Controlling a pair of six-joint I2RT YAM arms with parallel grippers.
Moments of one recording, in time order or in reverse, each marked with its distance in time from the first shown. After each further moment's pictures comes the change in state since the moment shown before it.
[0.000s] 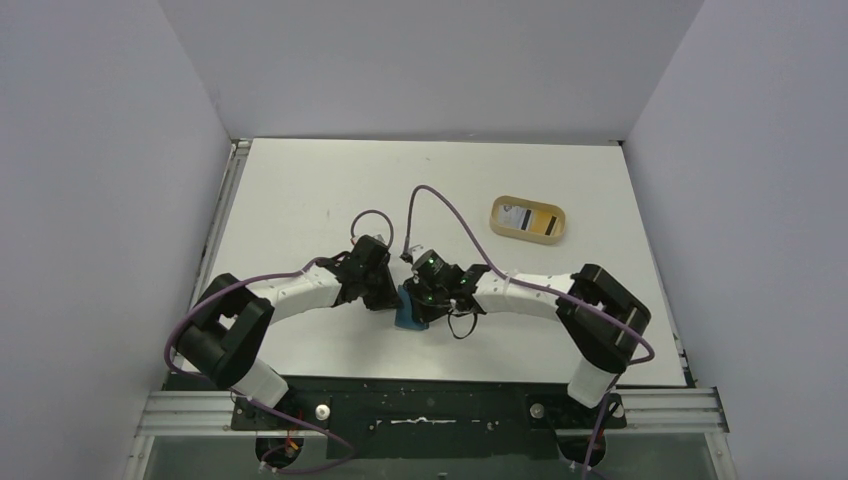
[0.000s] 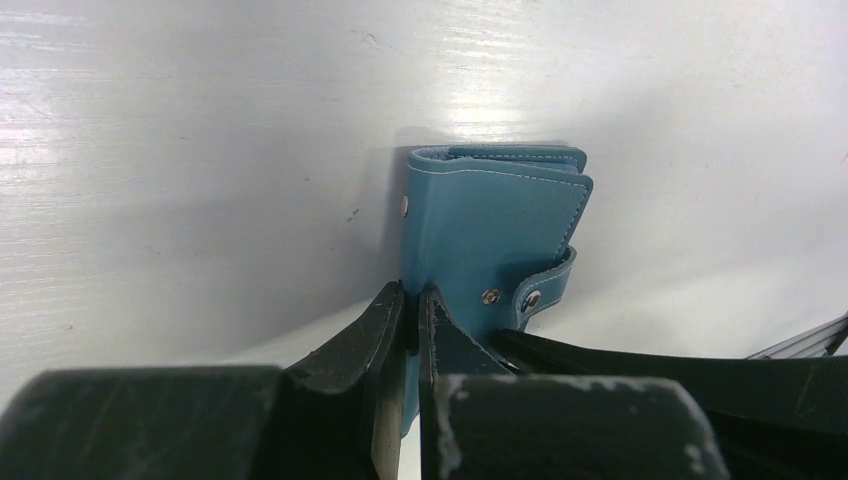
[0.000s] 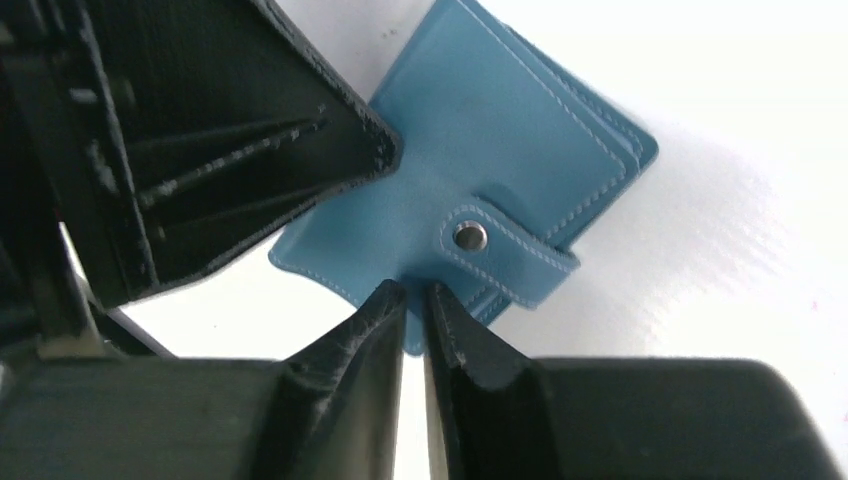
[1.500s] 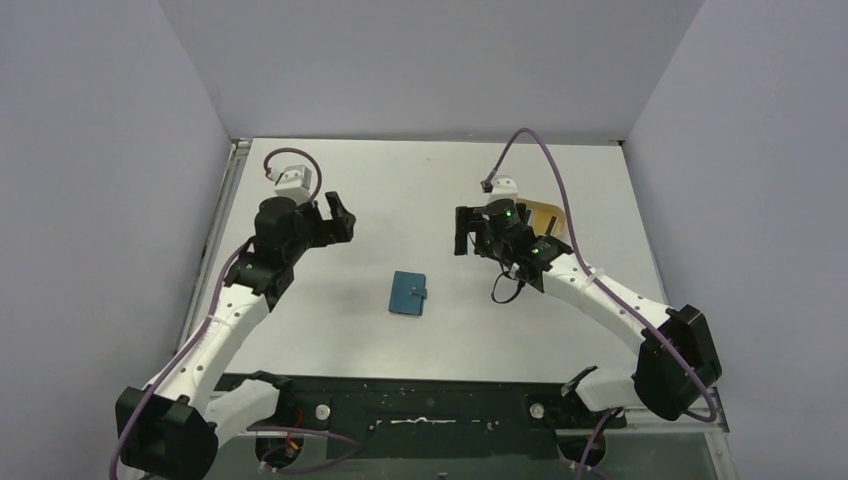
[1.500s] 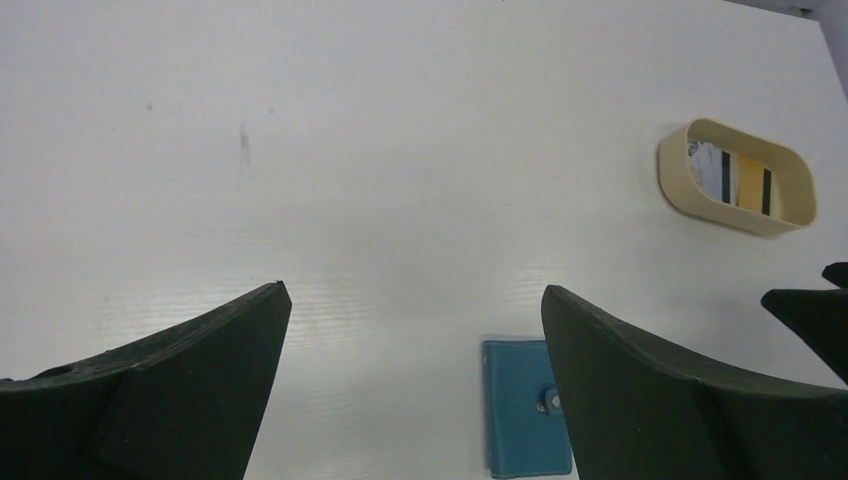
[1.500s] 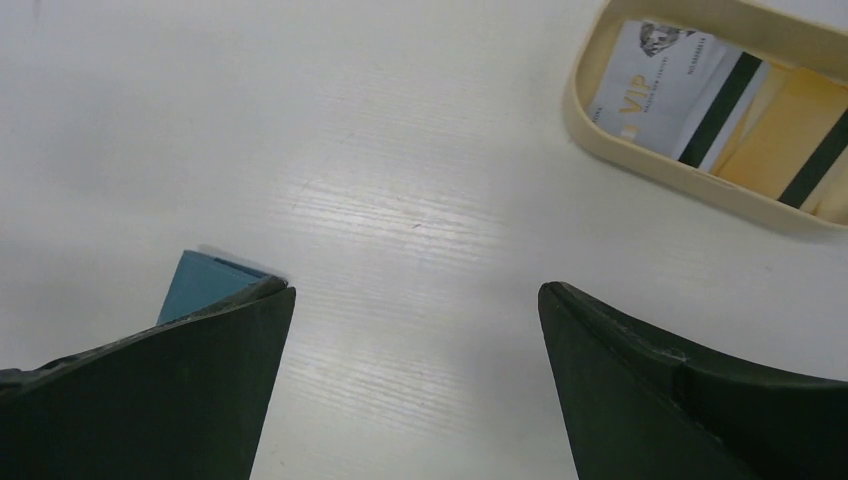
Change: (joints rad) left arm 0.349 -0.478 0.091 0.058 -0.116 0.509; right arm -0.319 -0.373 -0.011 -0.031 0.327 -0.094
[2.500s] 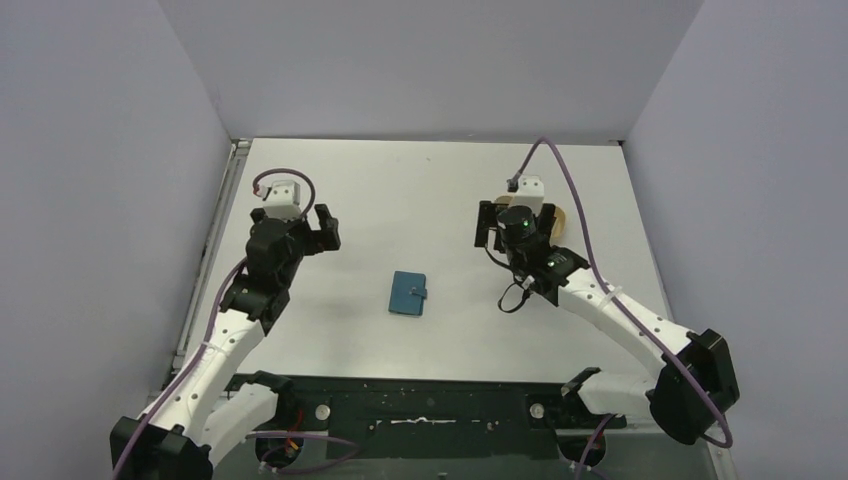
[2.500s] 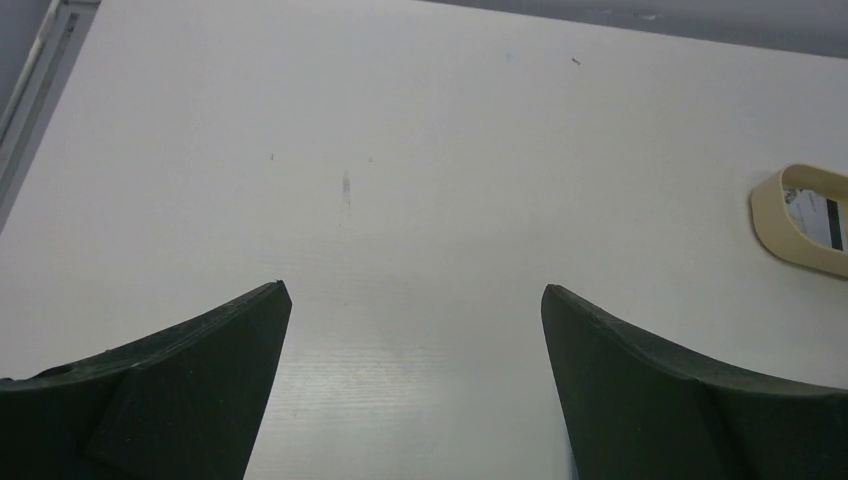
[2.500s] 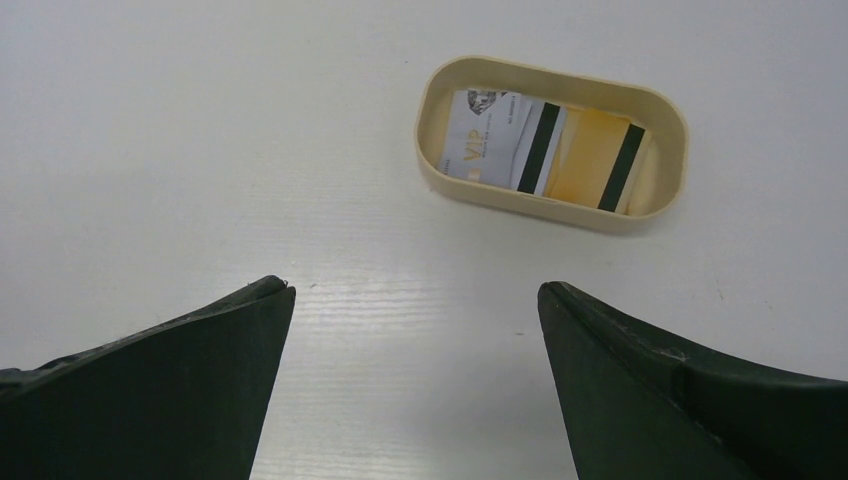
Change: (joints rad) left arm 0.000 -0.153 -0.150 0.105 -0.177 0.147; right arm -0.015 -0.113 -0.076 0.048 0.271 -0.031
